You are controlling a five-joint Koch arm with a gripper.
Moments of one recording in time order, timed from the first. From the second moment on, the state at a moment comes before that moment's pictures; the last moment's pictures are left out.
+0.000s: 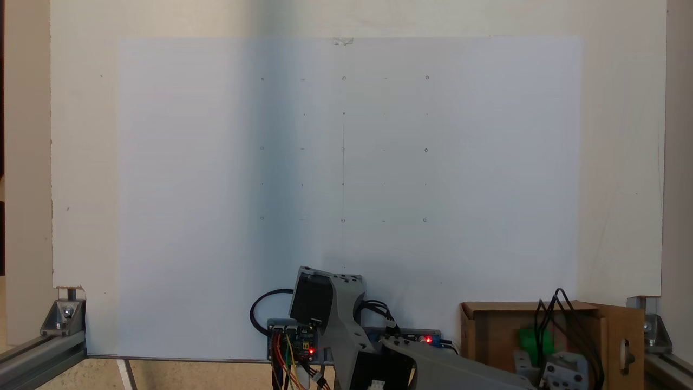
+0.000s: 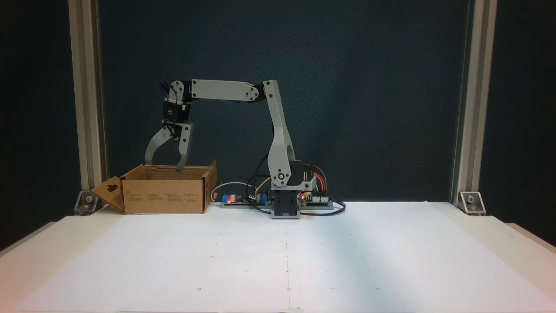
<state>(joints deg) 103.4 77.4 45.4 75.8 -18.6</state>
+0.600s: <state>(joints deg) 85.3 90.9 45.1 75.9 -4.7</state>
